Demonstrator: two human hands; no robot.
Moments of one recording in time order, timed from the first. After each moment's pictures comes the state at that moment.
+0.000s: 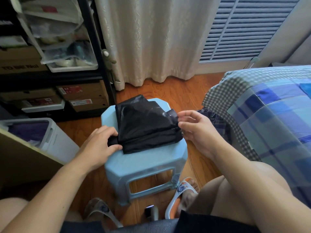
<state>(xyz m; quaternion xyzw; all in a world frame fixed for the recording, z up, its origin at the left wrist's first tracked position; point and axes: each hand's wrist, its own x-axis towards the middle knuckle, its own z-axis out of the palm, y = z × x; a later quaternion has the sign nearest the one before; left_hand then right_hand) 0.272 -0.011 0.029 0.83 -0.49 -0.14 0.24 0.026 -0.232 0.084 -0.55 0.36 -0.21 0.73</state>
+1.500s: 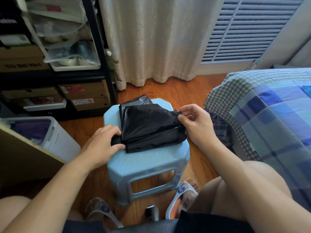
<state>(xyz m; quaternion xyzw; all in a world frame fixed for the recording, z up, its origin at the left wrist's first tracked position) 0.276 -0.012 0.026 0.83 -0.49 -0.15 0.24 0.049 -0.231 0.081 -0.73 0.39 -0.30 0.48</state>
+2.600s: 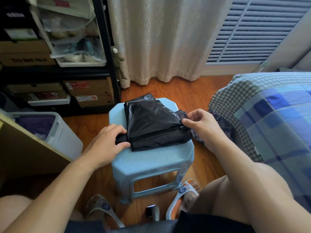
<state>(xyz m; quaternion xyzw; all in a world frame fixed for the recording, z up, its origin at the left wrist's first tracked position) 0.274 -0.009 0.023 0.82 -0.47 -0.16 0.27 0.053 -0.249 0.074 -0.70 0.47 -0.17 0.50</state>
